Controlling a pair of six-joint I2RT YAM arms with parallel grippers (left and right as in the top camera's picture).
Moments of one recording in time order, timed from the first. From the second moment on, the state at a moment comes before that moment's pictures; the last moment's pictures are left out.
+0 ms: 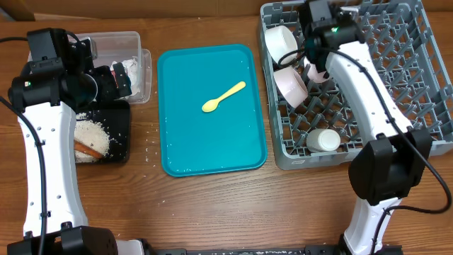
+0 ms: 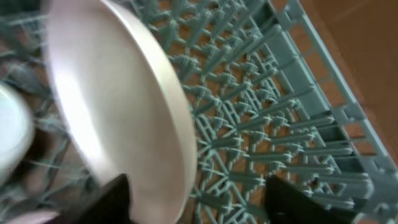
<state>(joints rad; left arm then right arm) 0.22 1.57 1.60 -1.08 0.17 -0.09 0.24 2.05 2.01 -1.15 0.67 0.46</state>
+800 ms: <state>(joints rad) 0.22 1.57 1.60 -1.08 0.17 -0.09 0.62 2.35 2.18 -1.06 0.09 0.84</state>
